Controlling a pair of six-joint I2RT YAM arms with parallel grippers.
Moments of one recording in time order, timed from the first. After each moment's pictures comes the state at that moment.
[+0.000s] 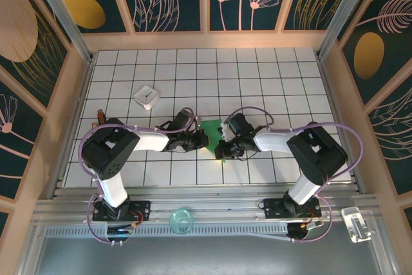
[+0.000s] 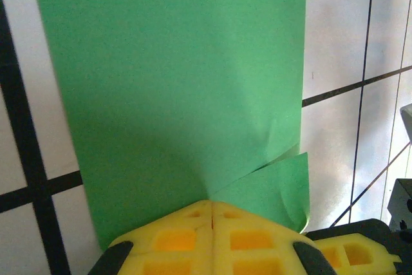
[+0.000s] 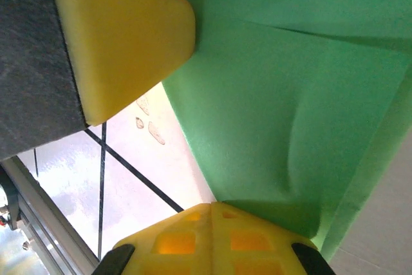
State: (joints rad) left arm -0.70 1.79 0.76 0.15 0.39 -0.89; right arm 0.70 1.63 0.68 -0.14 -0.53 0.52
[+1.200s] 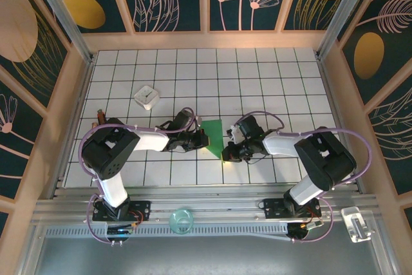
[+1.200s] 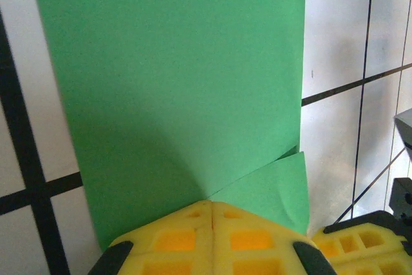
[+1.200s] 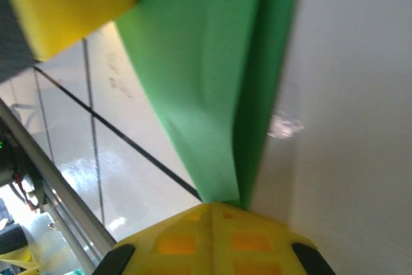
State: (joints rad) left arm -0.70 1.80 0.77 0.14 0.39 -0.87; right arm 0.60 1.56 0.57 -0.13 -0.63 0.54
